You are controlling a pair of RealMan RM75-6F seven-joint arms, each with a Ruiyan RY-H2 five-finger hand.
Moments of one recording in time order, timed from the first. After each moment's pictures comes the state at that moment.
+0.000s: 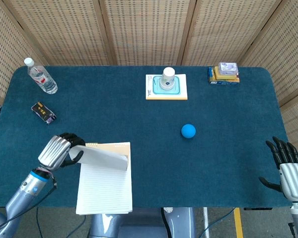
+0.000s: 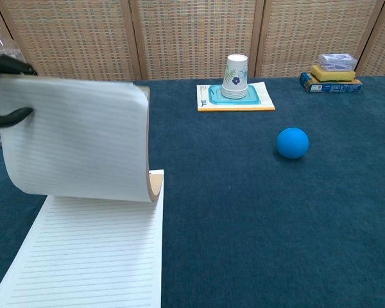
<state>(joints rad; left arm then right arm) -0.50 -1.26 -0.05 -1.62 1.54 1.27 -0.07 0.07 -1.07 0.07 -1.62 -1.54 1.51 0.07</state>
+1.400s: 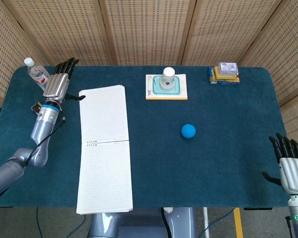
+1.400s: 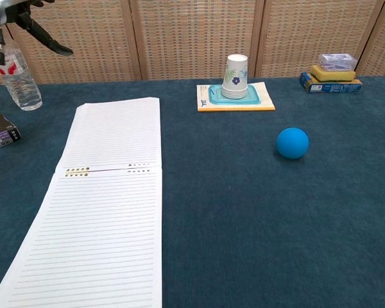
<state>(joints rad) -0.86 -1.45 -0.34 -1.01 1.11 0.87 -0.16 0.10 -1.11 0.10 -1.60 -1.44 1.46 -0.05</state>
